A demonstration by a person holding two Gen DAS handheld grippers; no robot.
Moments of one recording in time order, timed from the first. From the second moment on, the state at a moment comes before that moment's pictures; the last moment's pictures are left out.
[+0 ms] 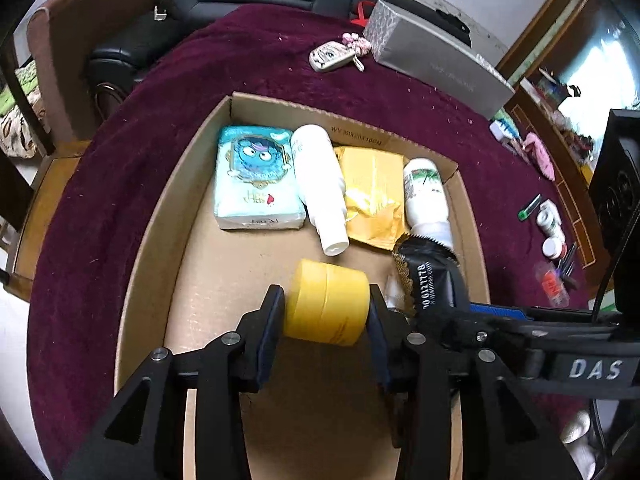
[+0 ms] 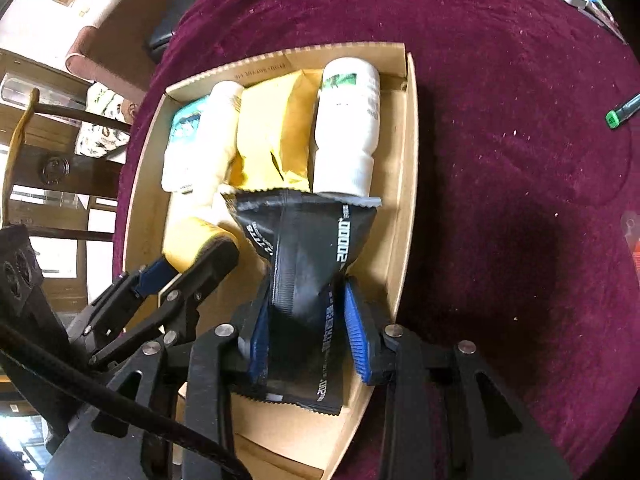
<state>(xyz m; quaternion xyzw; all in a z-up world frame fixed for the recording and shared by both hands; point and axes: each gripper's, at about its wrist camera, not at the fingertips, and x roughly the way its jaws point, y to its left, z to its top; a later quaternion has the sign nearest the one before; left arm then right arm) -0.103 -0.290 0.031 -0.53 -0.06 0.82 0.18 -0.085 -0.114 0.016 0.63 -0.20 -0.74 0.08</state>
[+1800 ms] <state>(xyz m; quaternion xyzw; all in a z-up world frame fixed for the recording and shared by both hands) 0.074 -0.043 0.058 -0.58 0.00 0.80 0.14 0.061 0.211 0.021 0.56 -0.36 -0.74 0.03</state>
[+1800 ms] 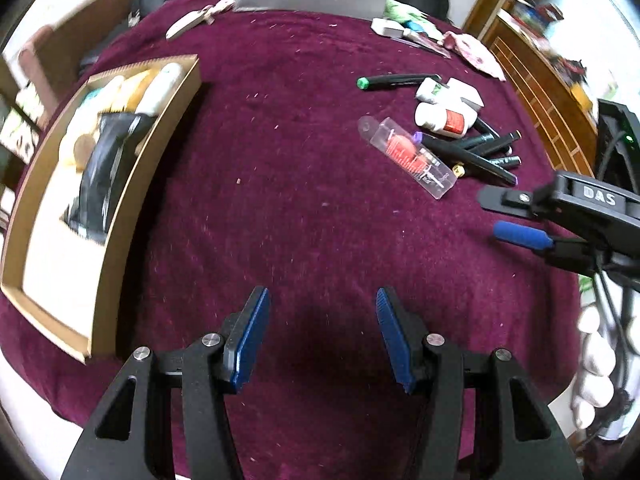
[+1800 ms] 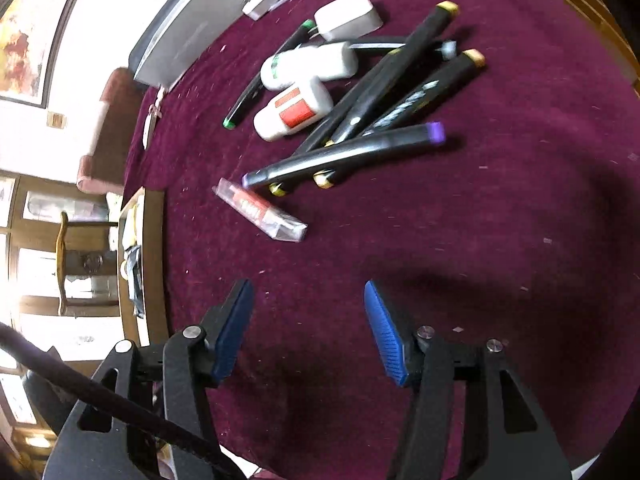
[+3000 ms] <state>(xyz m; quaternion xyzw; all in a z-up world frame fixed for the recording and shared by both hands) 0.016 0.011 0.059 -0.56 0.02 0.80 0.23 0.106 0.228 0.009 0.61 -0.24 -0.75 0.01</state>
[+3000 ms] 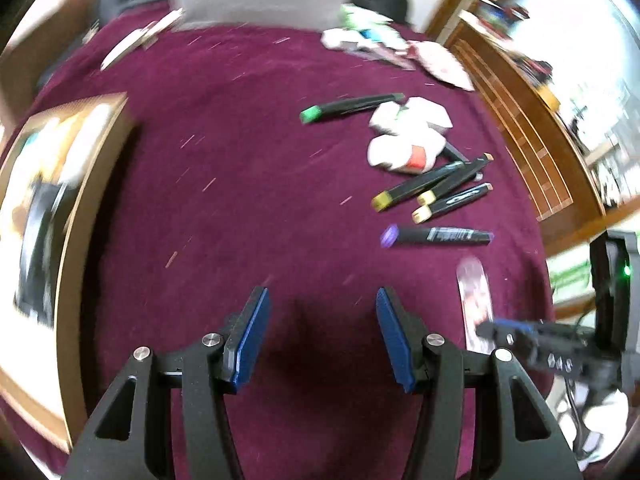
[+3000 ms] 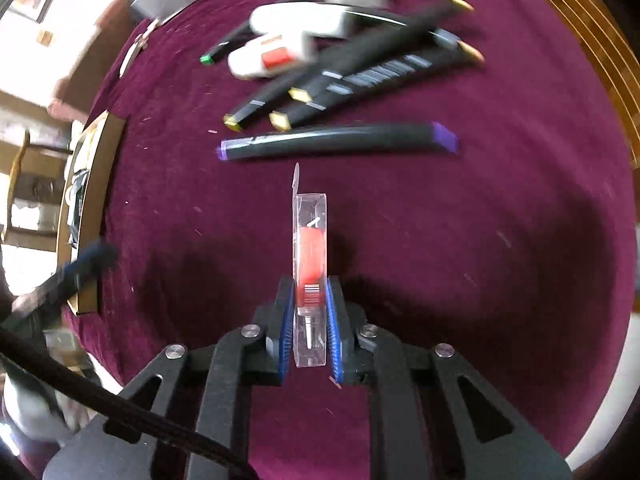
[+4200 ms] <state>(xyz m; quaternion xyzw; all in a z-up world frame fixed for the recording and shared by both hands) 0.042 0.201 0.019 -0.49 0.28 0.74 0.37 0.163 0.306 -0.005 0.57 -0.36 -0.74 -0.04</state>
